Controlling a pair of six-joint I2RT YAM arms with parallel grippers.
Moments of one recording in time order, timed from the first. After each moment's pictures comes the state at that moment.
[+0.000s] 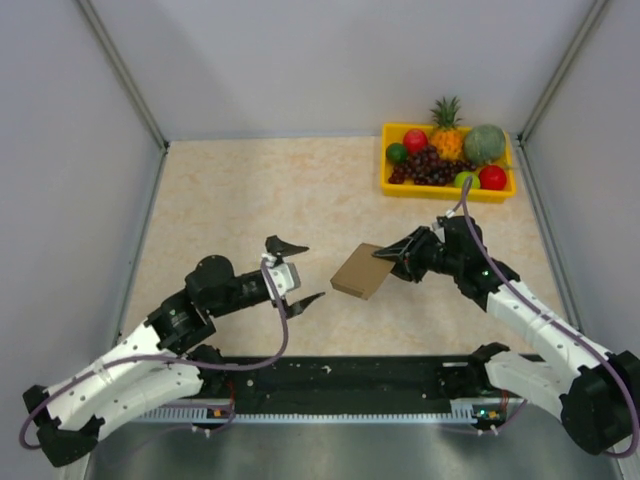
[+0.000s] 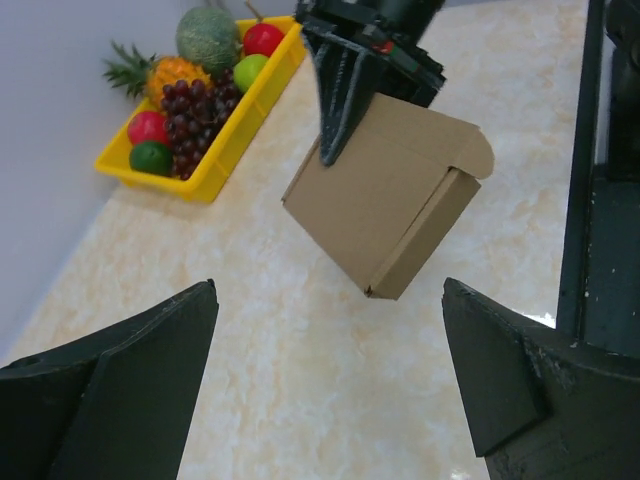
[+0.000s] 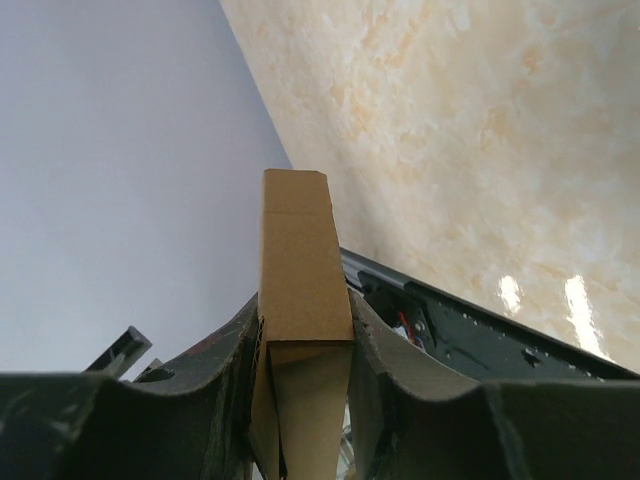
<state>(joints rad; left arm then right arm) -0.86 0.62 0.69 -0.18 0.29 0.32 0.43 0.97 0.62 -0.17 -0.46 1.42</state>
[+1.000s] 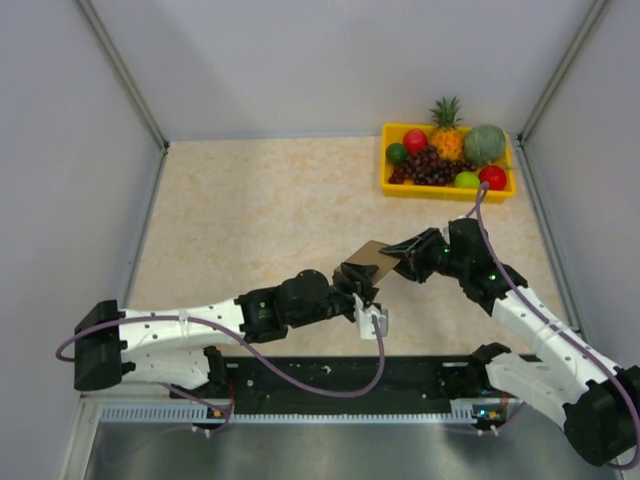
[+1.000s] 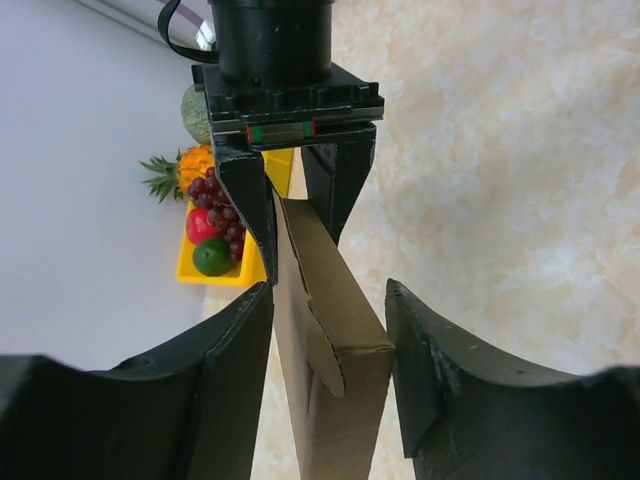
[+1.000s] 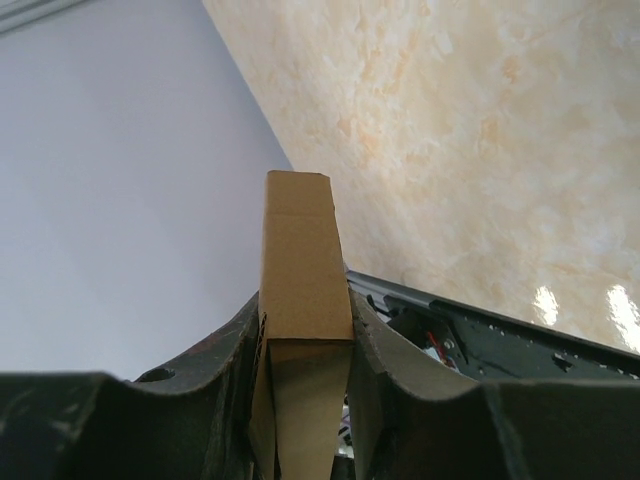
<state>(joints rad) -1.27 1.17 0.78 0.14 -0.06 0.85 0.43 0.92 0.63 -0.26 -0.39 1.51</state>
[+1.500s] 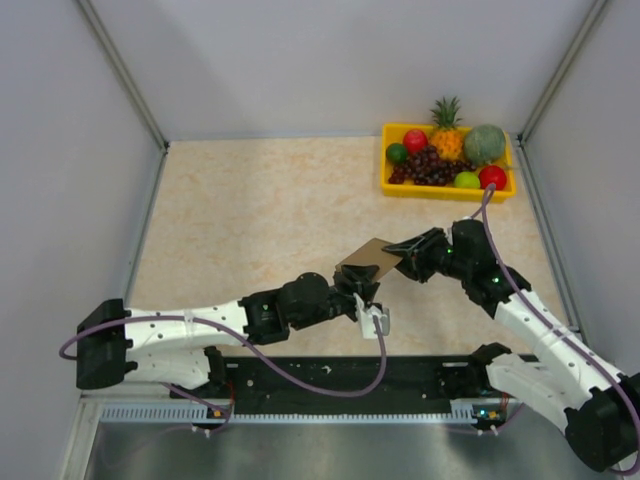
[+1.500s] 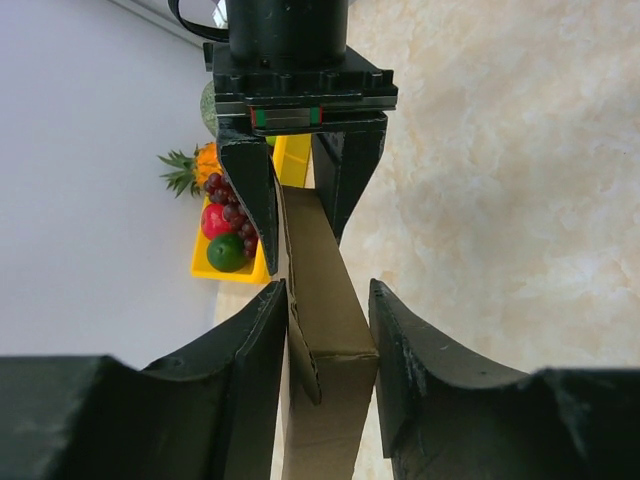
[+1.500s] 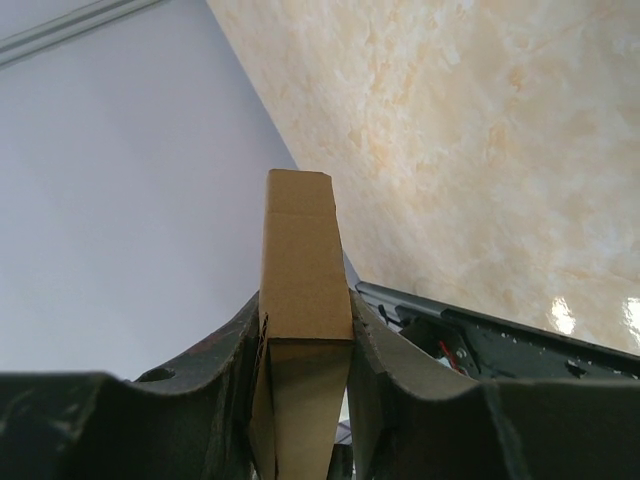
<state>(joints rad) -1.27 1.19 0.75 0.25 -0.11 0.87 0.43 0.88 0.63 -0.26 -0.35 1.55</state>
